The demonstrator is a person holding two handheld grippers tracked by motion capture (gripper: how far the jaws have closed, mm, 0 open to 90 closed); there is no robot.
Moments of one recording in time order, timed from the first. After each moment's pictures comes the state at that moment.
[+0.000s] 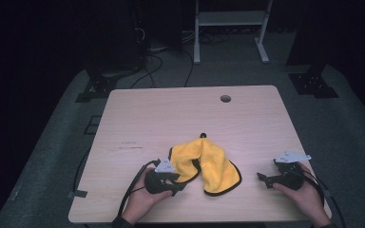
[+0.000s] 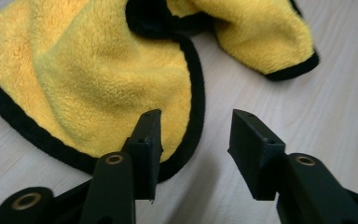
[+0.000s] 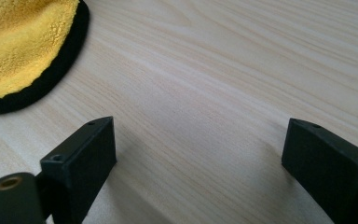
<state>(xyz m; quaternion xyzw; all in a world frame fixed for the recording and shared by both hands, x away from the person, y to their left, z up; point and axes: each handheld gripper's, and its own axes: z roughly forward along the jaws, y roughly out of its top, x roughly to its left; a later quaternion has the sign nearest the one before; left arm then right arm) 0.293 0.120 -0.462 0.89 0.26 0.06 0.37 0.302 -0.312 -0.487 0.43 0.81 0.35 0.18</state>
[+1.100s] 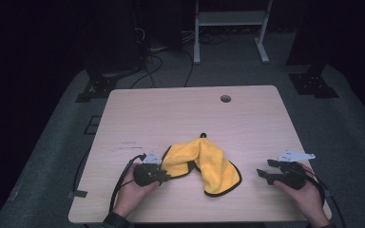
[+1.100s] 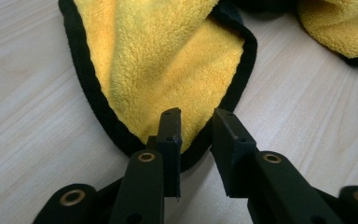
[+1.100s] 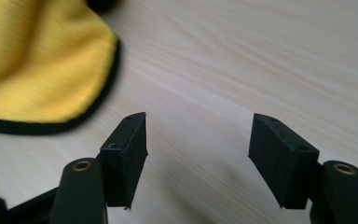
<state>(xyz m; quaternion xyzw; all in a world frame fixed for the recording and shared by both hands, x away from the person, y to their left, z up) 0.313 0.158 -0.464 0.87 0.34 0.06 0.35 0.294 -0.304 -0.466 0.42 0.80 0.39 0.16</state>
